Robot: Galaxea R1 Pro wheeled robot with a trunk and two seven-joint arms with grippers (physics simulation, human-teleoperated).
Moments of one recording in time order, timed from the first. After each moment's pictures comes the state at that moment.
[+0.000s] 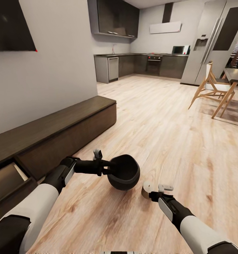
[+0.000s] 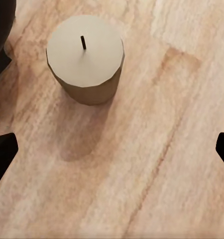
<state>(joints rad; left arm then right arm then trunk) -0.93 0.04 -0.17 -0.64 0.15 1.04 -1.57 -0.71 -0.02 0.28 -0.41 -0.42 0.27 -0.24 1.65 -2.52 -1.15</state>
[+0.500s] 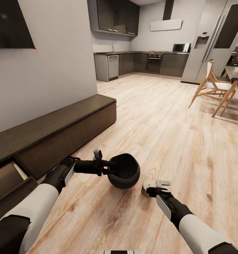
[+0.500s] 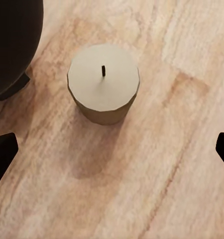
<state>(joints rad) -0.93 0.04 -0.17 -0.64 0.15 1.04 -1.57 -0.71 -0.02 0.32 -0.48 -0.42 0.27 -0.25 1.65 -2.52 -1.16</state>
